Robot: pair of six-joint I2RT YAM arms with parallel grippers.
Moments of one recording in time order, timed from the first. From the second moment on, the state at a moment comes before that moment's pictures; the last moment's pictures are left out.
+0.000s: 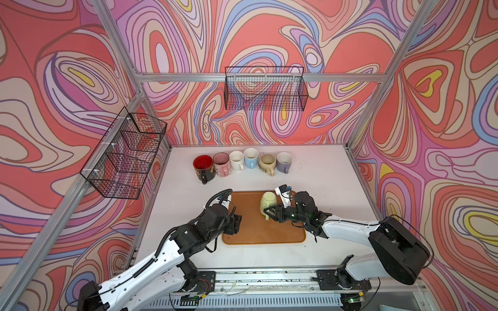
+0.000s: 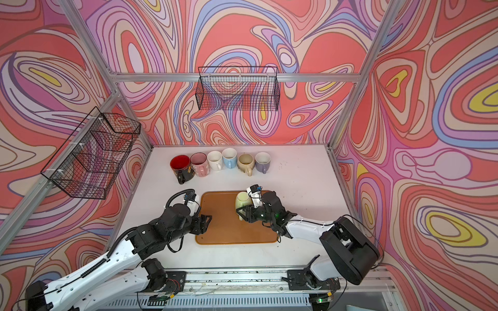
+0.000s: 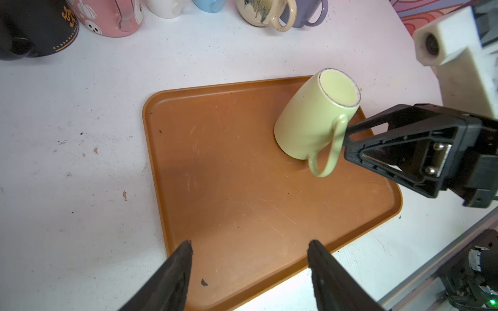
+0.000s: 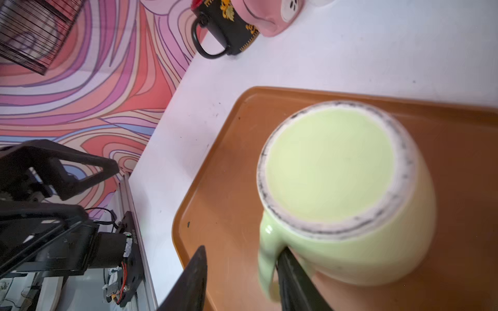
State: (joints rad) left arm -0.79 0.81 0.62 -0.54 -0.17 -0.55; right arm 0.66 1.42 0.53 0.36 -0.41 0.52
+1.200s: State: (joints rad) left arm -0.99 1.63 1.28 -0.80 -0.26 -0.51; right arm 0.49 1.13 0.71 -0.50 0.07 0.65
